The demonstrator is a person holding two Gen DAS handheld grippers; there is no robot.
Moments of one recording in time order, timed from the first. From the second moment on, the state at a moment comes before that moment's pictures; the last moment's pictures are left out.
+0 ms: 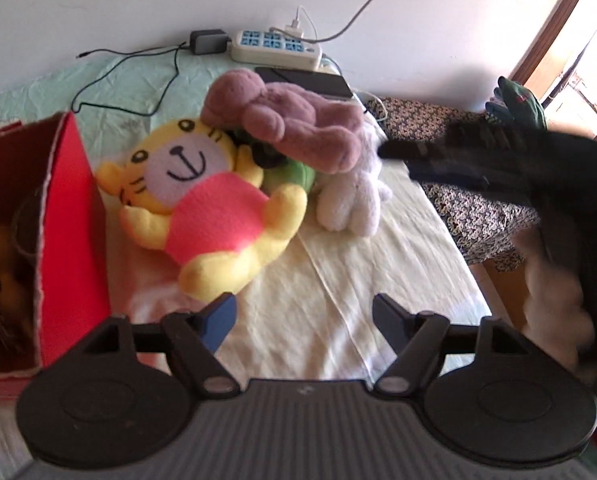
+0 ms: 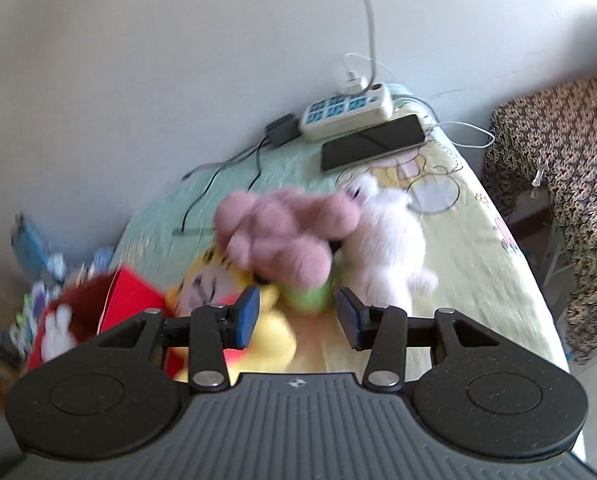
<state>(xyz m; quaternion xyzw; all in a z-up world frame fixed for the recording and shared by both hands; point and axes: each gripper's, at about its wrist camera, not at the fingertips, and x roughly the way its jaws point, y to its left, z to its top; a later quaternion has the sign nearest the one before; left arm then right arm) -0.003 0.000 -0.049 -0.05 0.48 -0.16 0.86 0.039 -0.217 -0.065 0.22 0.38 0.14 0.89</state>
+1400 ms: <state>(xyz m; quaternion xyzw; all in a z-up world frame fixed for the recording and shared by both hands) -0.045 -0.007 -0.097 -0.01 0.52 -0.28 0.81 -0.066 -0.242 -0.138 0.34 0.49 0.15 0.78</state>
